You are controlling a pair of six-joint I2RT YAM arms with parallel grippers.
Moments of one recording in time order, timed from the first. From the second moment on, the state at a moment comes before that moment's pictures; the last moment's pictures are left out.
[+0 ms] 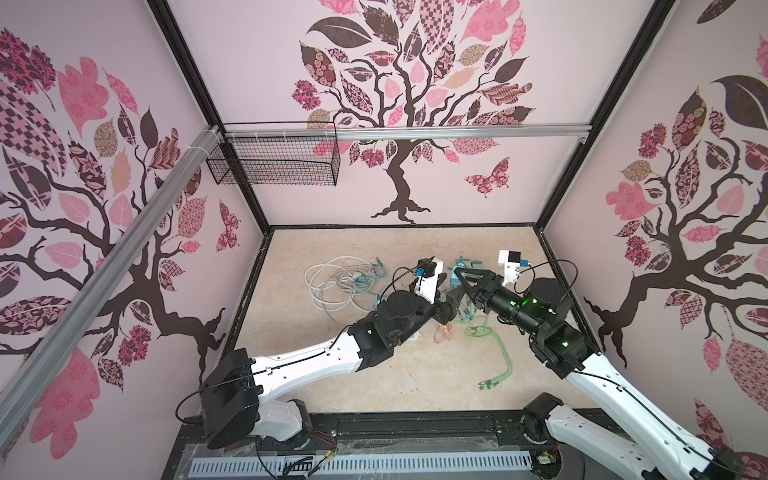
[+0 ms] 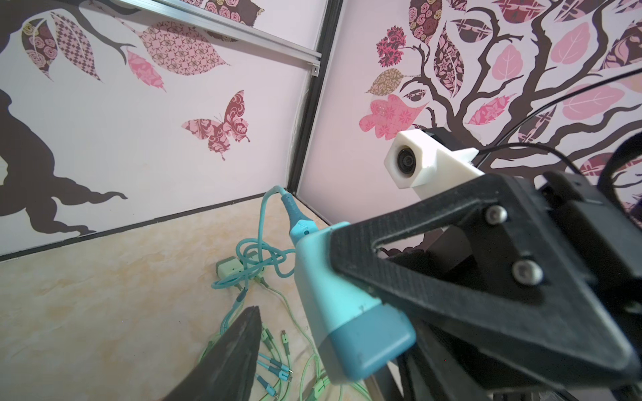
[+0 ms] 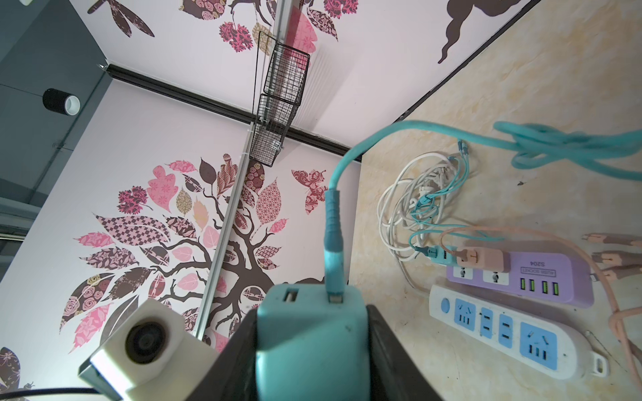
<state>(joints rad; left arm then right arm) -1.07 1.39 0.98 0.41 -0.24 -0.28 0.53 0.82 0.76 0.03 -0.27 1.21</state>
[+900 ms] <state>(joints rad) -1.06 1.34 0.98 0.41 -0.29 -0.32 0.54 0.78 0.73 0.04 -0.30 1.15</state>
